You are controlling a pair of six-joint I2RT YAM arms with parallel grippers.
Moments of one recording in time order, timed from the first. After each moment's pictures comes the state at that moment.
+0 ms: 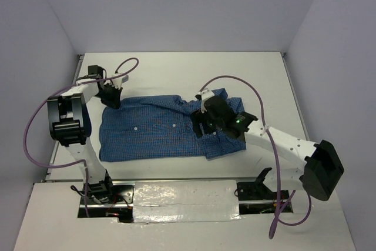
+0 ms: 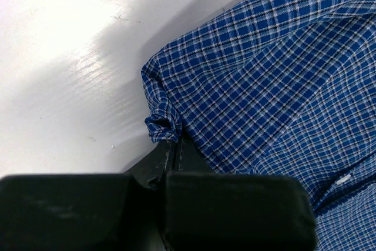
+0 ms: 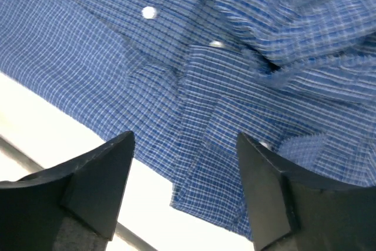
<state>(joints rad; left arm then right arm) 0.17 1.91 1.31 -0.61 0.39 0.57 0.79 1.25 0.86 -0.35 0.08 0.27</state>
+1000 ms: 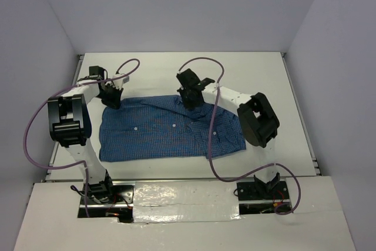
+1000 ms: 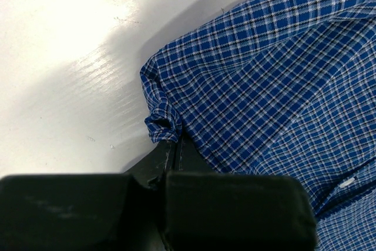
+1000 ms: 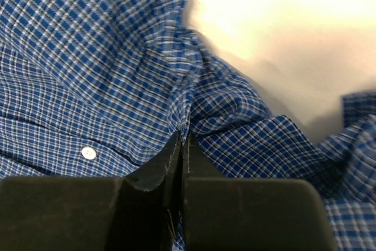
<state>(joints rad) 0.16 1.90 1.29 -0.58 0.37 0.57 0.67 2.01 1.53 -0.53 0.10 0.24</state>
